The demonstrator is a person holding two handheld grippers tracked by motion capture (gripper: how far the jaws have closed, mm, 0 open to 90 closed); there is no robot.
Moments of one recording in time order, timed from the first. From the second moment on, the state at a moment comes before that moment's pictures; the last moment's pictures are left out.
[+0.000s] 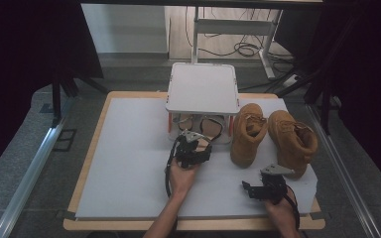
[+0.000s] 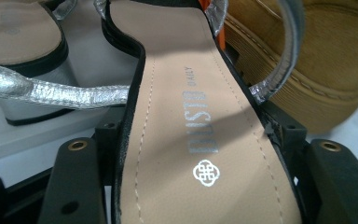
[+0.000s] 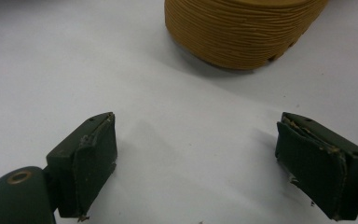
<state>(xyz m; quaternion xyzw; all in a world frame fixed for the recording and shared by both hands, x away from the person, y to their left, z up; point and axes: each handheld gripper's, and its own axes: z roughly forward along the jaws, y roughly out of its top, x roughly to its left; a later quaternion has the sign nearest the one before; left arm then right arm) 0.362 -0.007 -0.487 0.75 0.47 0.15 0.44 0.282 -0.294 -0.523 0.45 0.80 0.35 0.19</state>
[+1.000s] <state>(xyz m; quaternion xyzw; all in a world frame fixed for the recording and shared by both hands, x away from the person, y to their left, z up) 0.413 -0.035 -0.502 0.73 0.51 0.18 0.41 0.282 -0.295 -0.523 0.45 0.80 0.35 0.19</state>
